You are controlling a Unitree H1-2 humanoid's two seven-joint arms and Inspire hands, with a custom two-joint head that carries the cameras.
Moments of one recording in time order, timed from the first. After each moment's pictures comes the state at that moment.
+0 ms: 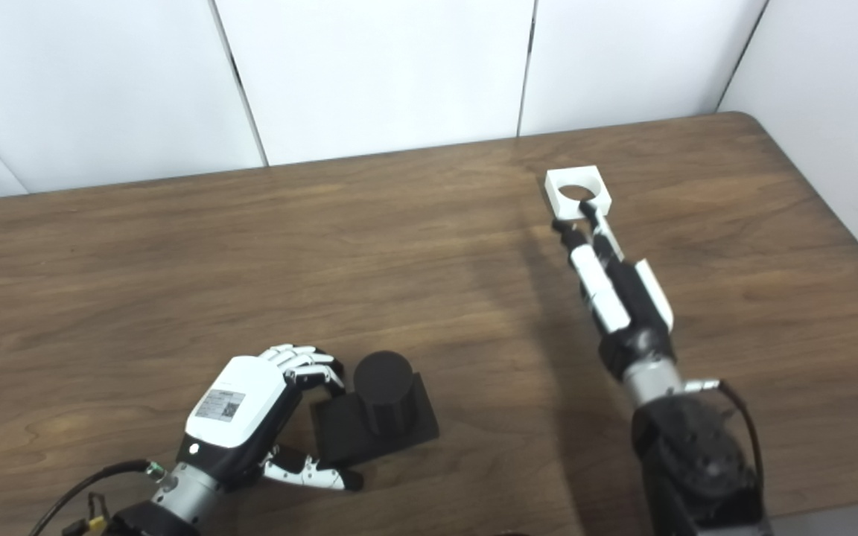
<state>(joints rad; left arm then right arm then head) 0.06 0.30 -0.50 -0.28 0.98 -0.02 -0.16 0.10 -0.19 -0.16 -0.51 0.19 0.44 -0.05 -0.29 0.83</state>
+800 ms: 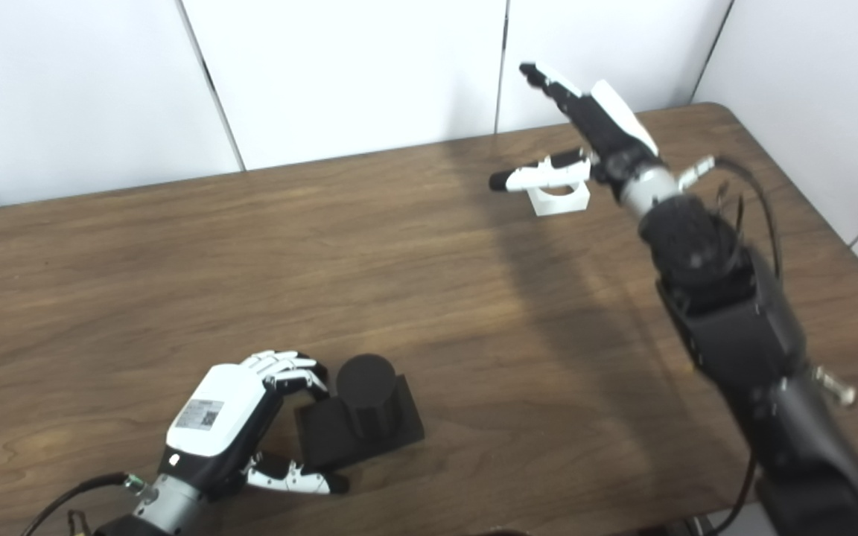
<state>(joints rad) 0.07 0.30 -0.48 -0.28 0.93 -0.03 -0.16 -0.36 -0.61 0.04 -0.22 -0.31 0.48 0.25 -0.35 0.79</state>
